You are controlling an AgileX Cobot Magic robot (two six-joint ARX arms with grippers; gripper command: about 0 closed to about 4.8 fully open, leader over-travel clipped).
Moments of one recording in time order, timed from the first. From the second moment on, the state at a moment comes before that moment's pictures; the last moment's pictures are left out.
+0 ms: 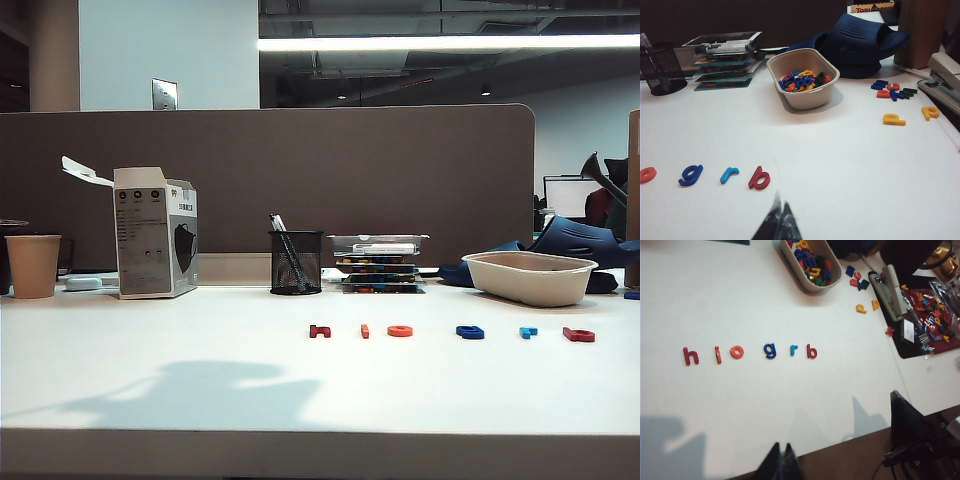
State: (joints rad) left arm -1.11 1.34 1.59 -0.91 -0.36 -0.80; right arm -0.07 0.01 0.01 -0.09 -0.11 0.10
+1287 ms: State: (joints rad) left arm -1.11 1.34 1.59 -0.90 -0.36 -0.80; right arm -0.06 0.63 0.89 -0.64 -0.11 0.10
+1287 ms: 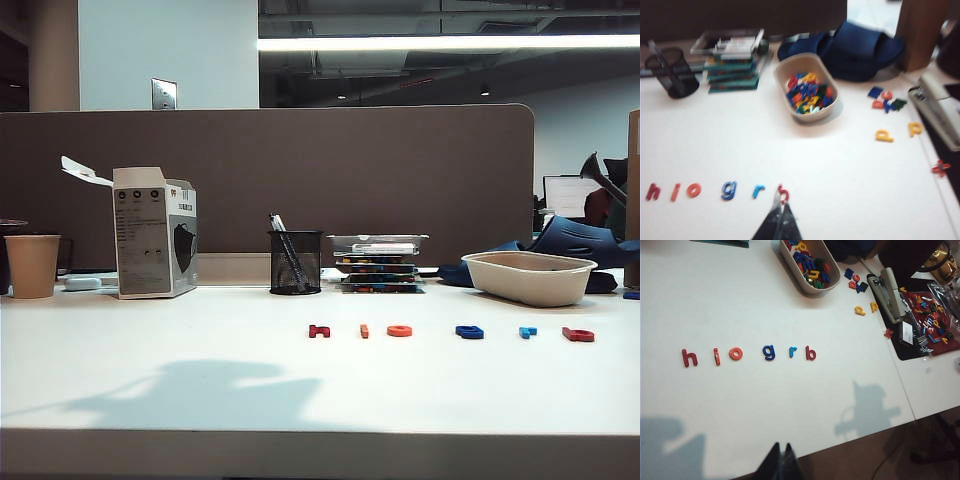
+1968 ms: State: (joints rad) left arm -1.11 1.34 1.59 -0.90 -0.36 -0.80; right arm 0.12 1.38 1.23 -0.80 -0.13 0.33
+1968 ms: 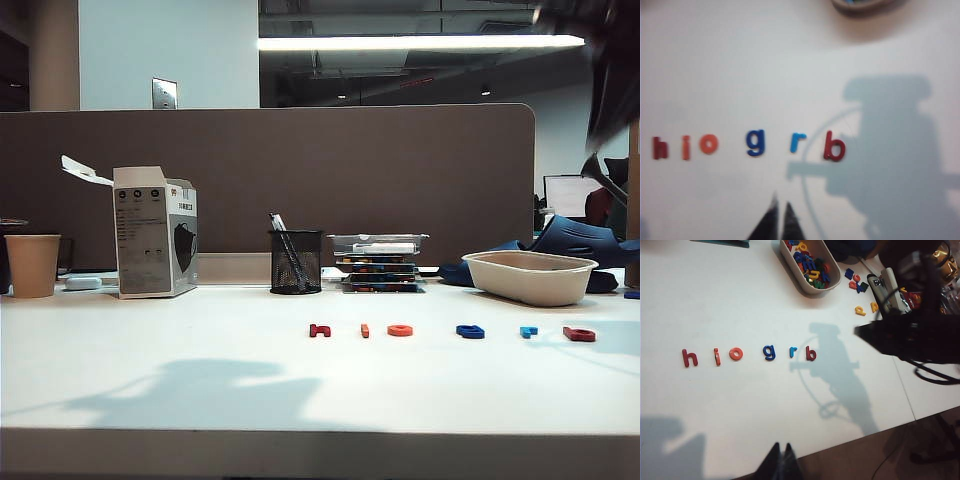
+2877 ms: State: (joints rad) left arm -1.11 1.34 1.59 -0.90 -0.36 -0.80; right arm 0.13 1.75 1.23 -0.76 -0.08 0.39
